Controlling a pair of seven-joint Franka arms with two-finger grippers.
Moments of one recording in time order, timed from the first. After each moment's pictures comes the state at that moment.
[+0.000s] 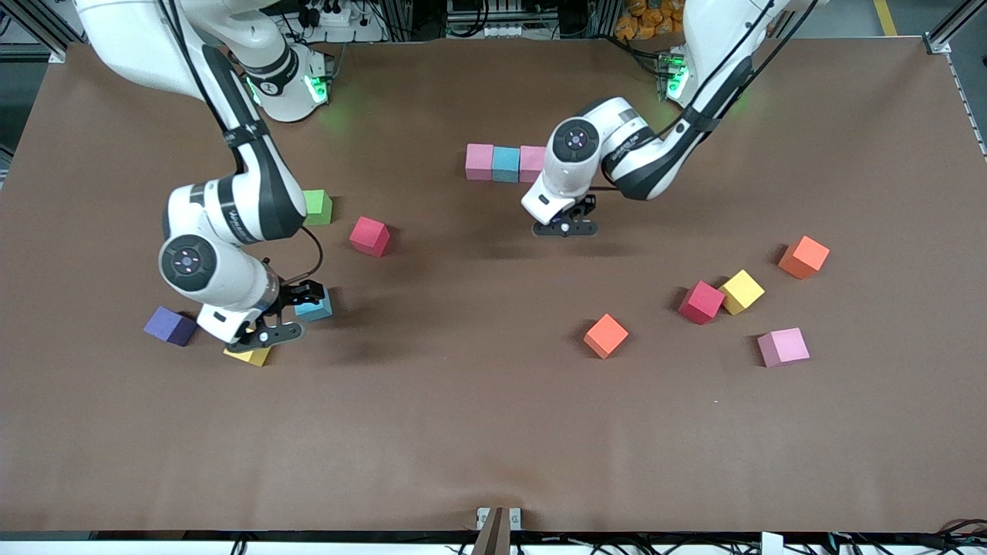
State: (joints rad) left arm -0.20 0.43 -0.63 -2.16 0.24 2.41 -1.01; right arm 0.29 0.44 -0.06 -1.82 0.01 2.11 -0.03
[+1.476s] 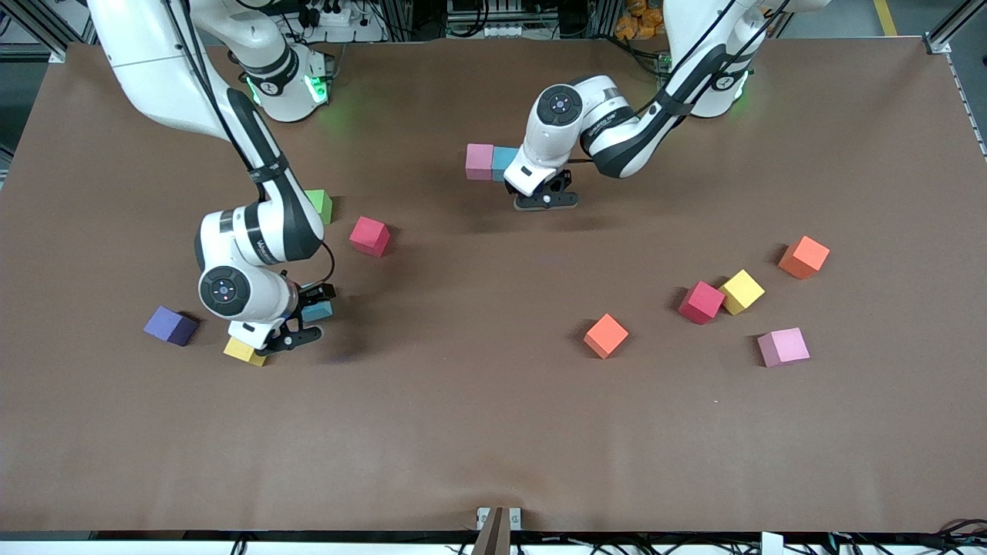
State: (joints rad) left arm -0.26 0.42 -0.67 -2.24 0.24 2.56 -1.15; right arm 0.28 0.56 -0.06 -1.83 0.03 2.14 -0.09
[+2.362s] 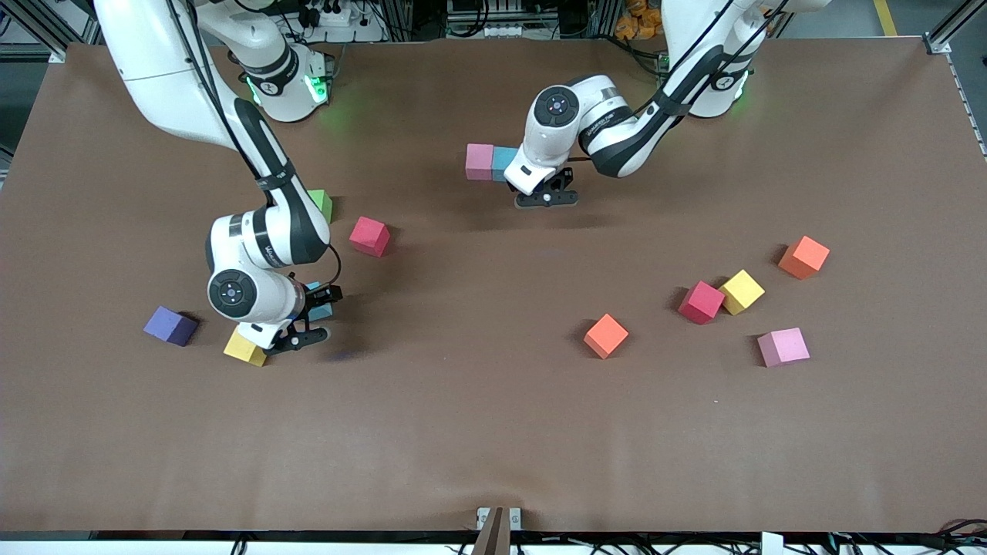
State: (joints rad) left arm -0.26 0.43 -0.67 -2.24 0.24 2.53 -1.15; right arm 0.28 0.58 -0.06 -1.85 0.06 2.19 -0.09
